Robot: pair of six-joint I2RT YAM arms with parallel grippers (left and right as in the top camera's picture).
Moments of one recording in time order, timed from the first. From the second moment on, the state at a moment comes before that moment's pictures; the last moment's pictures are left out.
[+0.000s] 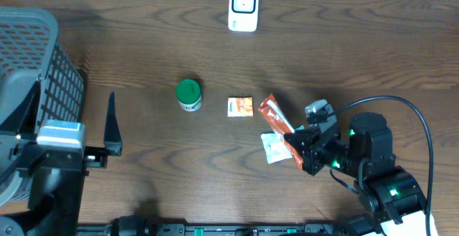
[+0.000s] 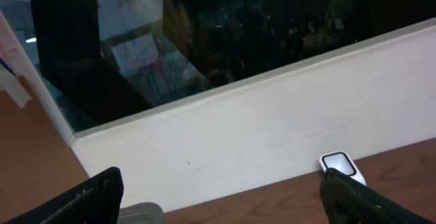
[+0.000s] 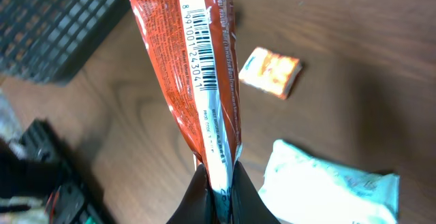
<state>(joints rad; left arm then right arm) 0.12 0.54 1.20 -0.53 0.21 0.27 0.31 0.78 0.69 -0.62 -0.54 0.08</state>
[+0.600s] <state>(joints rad) 0.12 0.53 1.20 -0.61 0.21 0.27 0.35 0.84 0.69 -0.56 -0.52 0.03</state>
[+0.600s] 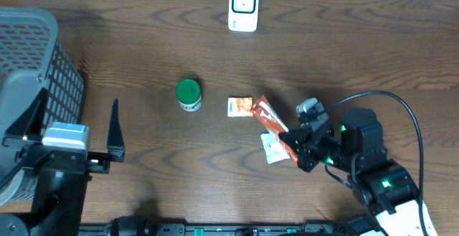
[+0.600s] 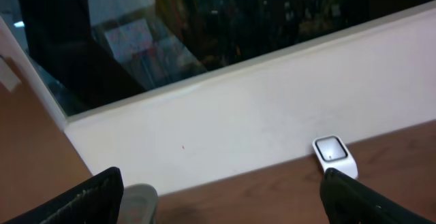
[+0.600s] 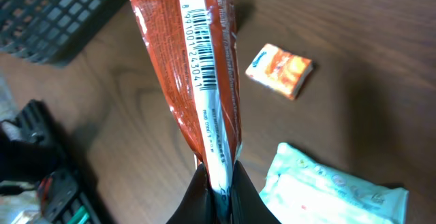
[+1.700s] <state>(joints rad) 0.12 0.53 1.20 -0.74 0.21 0.27 0.48 2.11 1.51 0.31 0.94 -0.64</state>
